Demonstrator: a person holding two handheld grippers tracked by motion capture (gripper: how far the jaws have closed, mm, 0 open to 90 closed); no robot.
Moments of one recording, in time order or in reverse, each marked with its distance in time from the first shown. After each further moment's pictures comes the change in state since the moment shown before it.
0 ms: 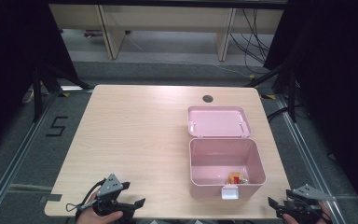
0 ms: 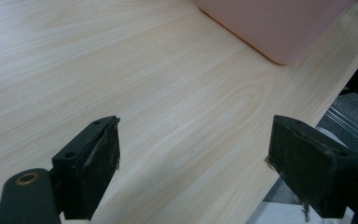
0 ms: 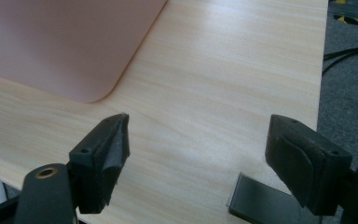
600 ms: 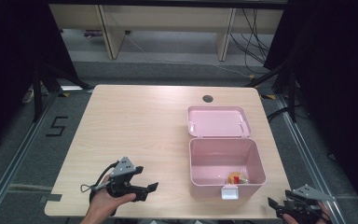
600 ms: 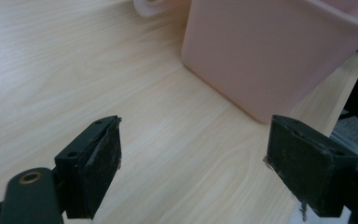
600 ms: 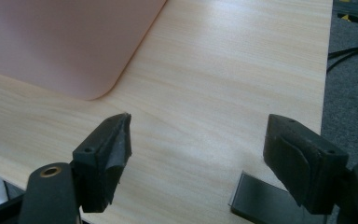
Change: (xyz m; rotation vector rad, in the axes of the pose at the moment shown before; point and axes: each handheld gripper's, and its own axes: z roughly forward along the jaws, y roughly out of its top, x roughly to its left) left arm -0.007 0.060 0.022 -0.050 -0.048 0.029; right arm -0.004 -0.001 0.002 0.011 0.030 -0.021
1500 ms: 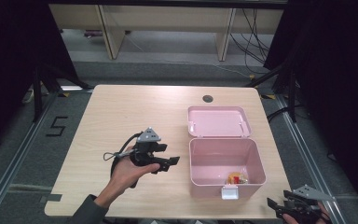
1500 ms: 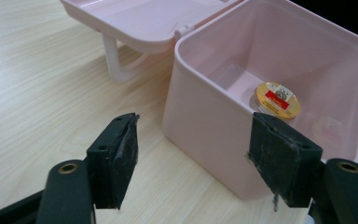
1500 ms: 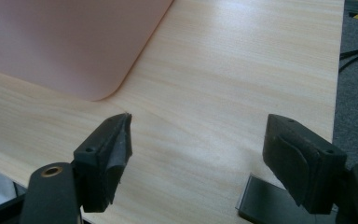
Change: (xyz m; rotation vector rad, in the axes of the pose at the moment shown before) left arm -0.011 0.092 0.040 0.057 -0.041 0.044; right arm -0.002 -0.002 0.002 -0.030 -0.017 -0.013
